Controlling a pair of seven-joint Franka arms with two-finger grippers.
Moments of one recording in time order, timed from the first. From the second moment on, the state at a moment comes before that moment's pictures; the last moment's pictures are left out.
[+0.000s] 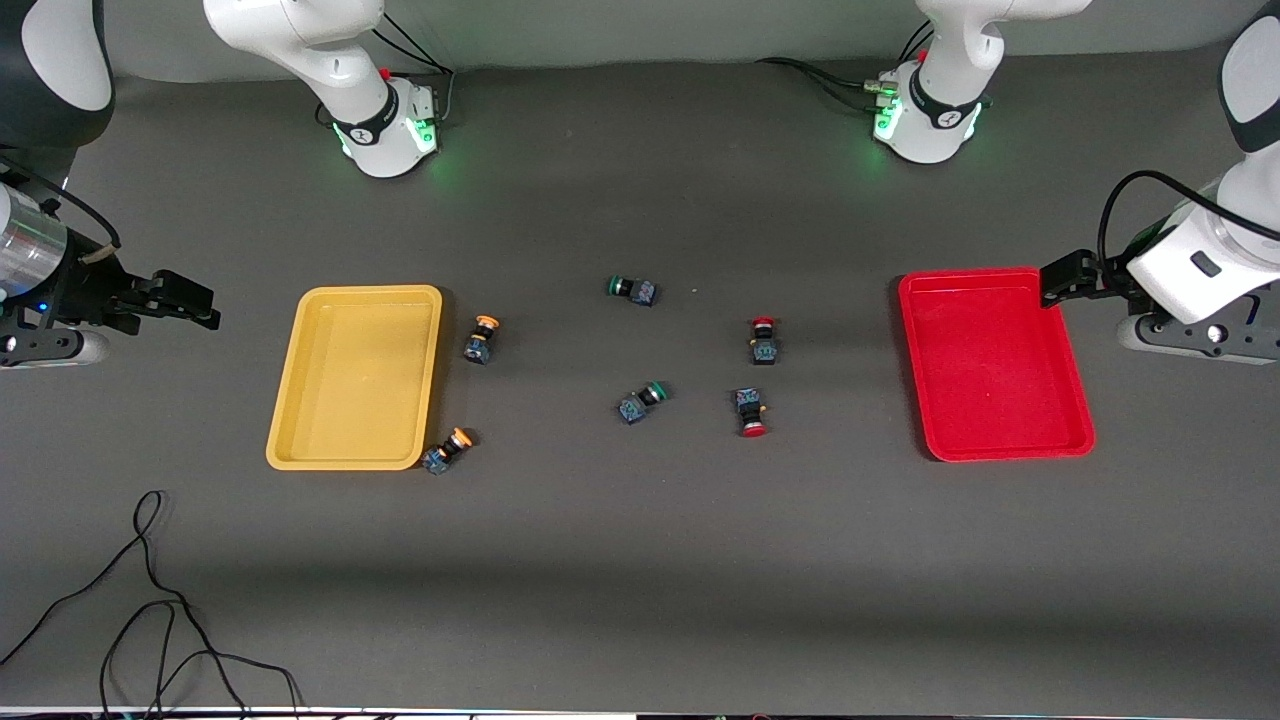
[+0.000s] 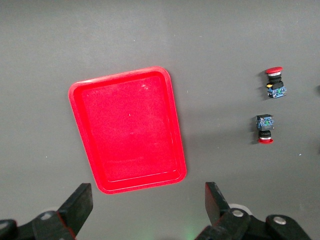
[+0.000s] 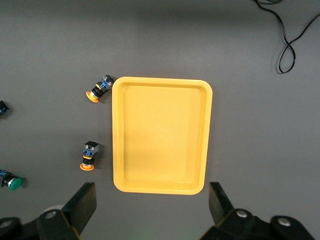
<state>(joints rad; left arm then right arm) -0.06 0.05 -0.02 -1.64 -0.01 1.59 0.06 0.15 0.04 -0.15 -1.64 0.01 1.63 -0.02</state>
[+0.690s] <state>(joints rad) -0.06 0.05 -0.02 -1.64 -0.01 1.59 0.04 0.19 0.07 -0.15 -1.64 0.01 1.59 0.00</state>
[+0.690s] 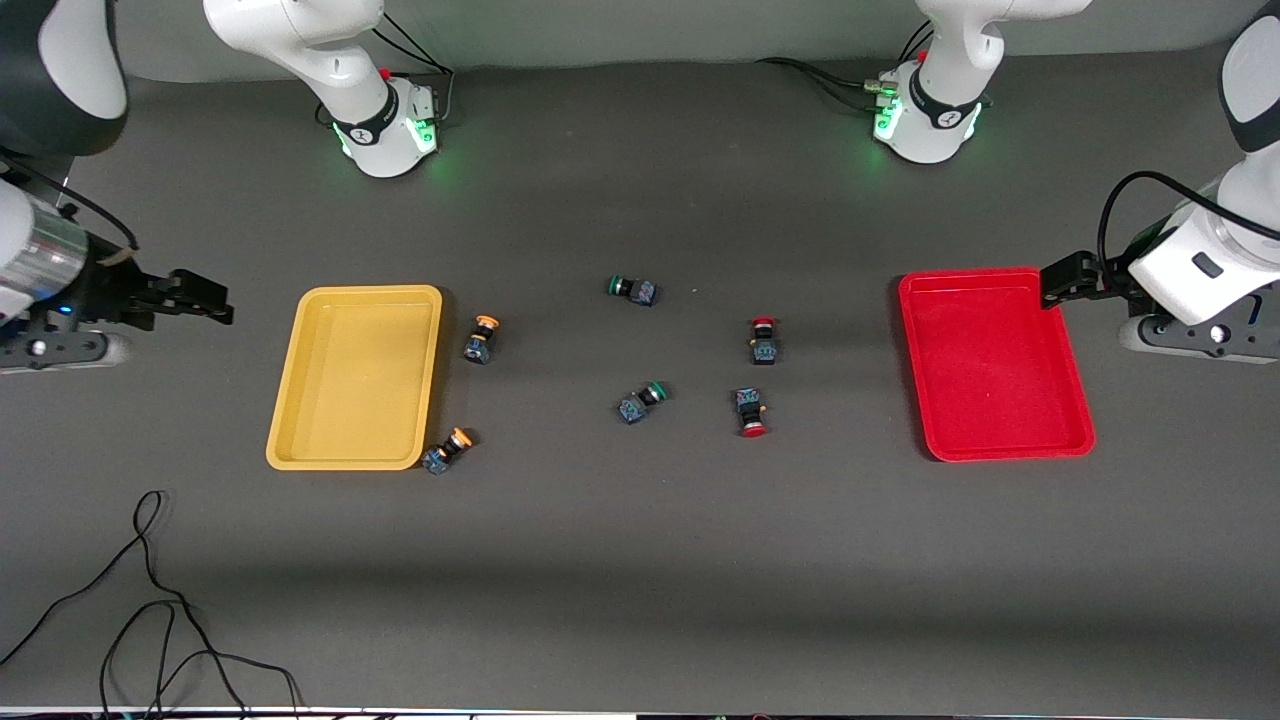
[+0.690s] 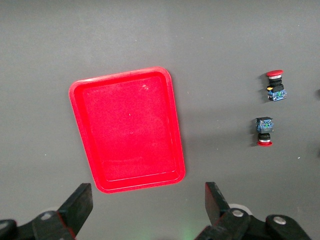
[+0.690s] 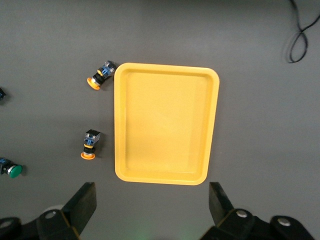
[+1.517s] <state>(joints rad) -0.28 0.07 -0.20 -1.90 -0.03 1.90 -0.38 0.36 0.24 0.01 -2.04 0.02 2.11 0.42</state>
